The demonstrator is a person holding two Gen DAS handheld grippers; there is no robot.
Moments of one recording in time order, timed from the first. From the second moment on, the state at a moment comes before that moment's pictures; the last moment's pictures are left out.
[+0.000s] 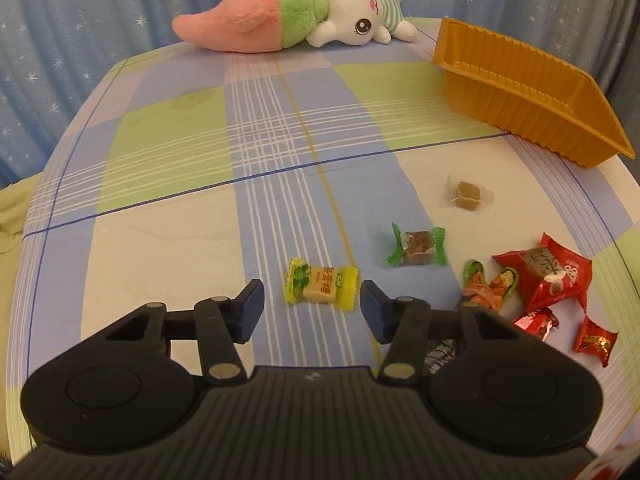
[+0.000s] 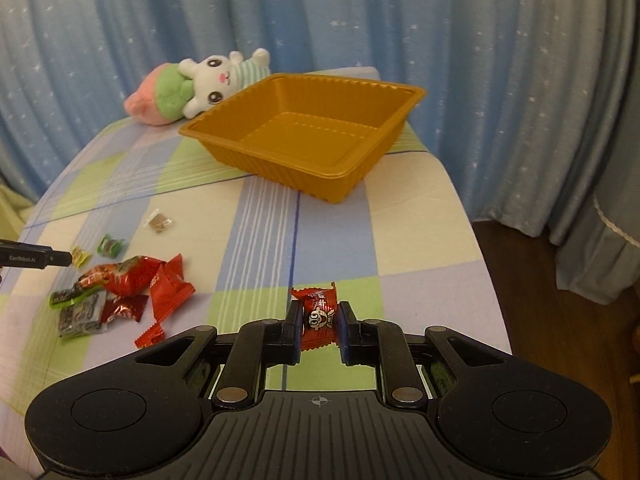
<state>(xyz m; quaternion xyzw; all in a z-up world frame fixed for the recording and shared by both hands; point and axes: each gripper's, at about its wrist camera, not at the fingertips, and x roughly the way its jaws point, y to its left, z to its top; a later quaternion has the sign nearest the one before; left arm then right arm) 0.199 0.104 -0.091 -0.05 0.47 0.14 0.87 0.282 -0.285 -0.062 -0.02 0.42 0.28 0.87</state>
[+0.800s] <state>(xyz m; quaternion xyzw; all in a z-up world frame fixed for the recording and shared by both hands) 0.211 0.111 -0.100 -0.07 0.47 0.08 0.88 0.268 -0.256 -0.057 -0.03 0.42 0.26 0.87</state>
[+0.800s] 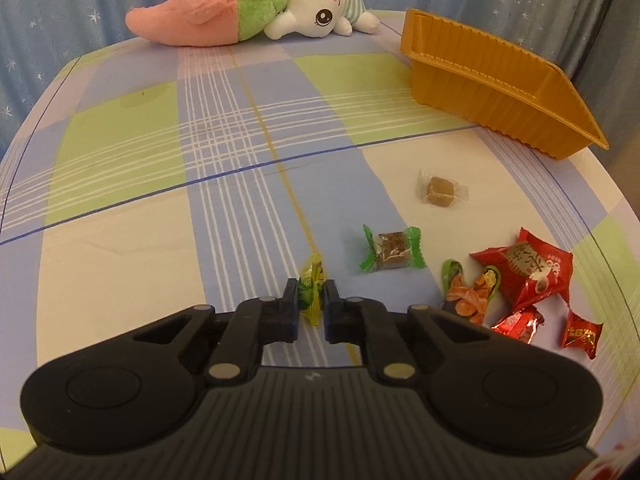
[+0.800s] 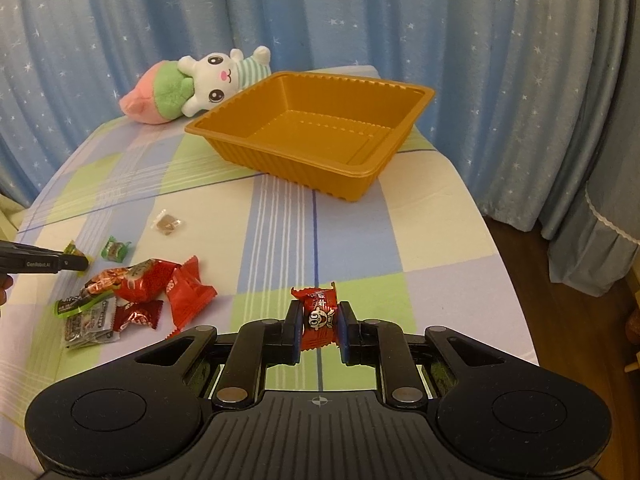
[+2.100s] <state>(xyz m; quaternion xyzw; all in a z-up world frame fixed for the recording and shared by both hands) 0.437 -0.015 -0.041 -0.02 0.43 -0.07 0.90 0.445 -0.205 -0.045 0.07 0.40 0.26 0.88</state>
